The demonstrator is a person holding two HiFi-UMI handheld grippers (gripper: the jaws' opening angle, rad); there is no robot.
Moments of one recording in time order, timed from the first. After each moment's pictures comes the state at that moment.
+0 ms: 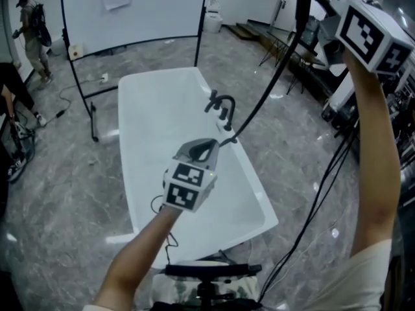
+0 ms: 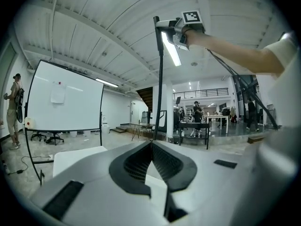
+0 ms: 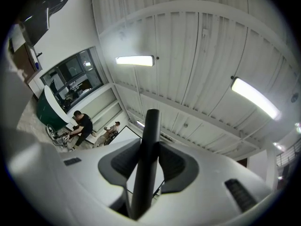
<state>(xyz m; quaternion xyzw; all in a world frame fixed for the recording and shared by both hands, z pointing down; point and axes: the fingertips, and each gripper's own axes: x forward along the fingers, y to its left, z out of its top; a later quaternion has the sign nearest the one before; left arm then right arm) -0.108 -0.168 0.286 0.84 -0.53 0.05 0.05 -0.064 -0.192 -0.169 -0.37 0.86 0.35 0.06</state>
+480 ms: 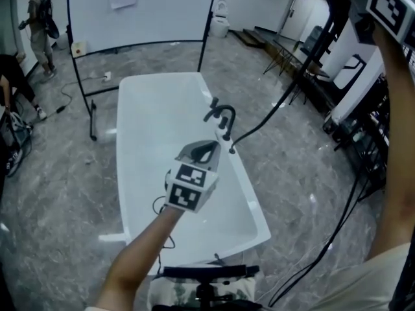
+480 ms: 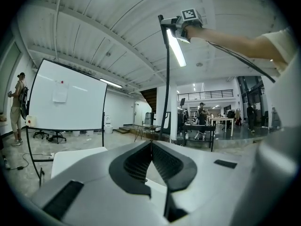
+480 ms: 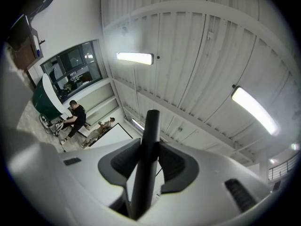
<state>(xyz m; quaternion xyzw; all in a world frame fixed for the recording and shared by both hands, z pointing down) -0.103 -0.217 0.278 0.83 -0.55 0.04 0.05 -0.038 -0.236 -0.262 -0.41 0.82 0.39 0.06</state>
